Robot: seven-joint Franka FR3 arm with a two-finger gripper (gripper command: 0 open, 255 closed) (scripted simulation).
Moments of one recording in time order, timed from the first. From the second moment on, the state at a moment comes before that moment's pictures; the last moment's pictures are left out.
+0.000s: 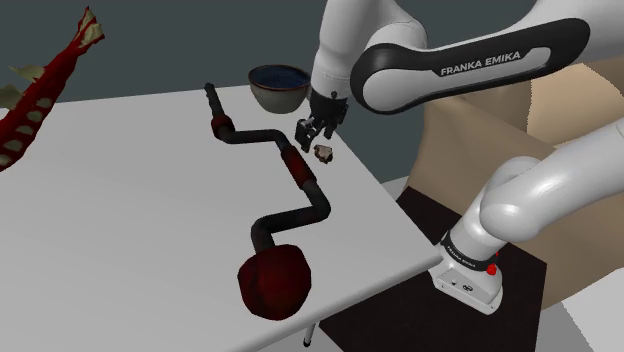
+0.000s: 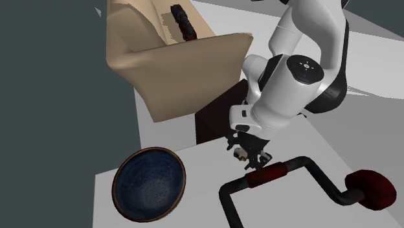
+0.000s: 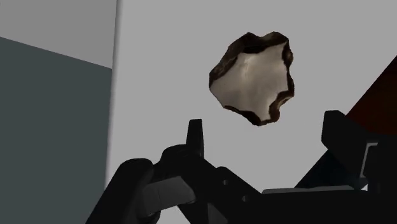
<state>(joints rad) -0.01 -0.42 0.43 -2.35 0.02 2.11 0.47</state>
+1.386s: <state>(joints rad) -0.02 -0.47 0.48 -2.41 0.04 2.07 0.63</state>
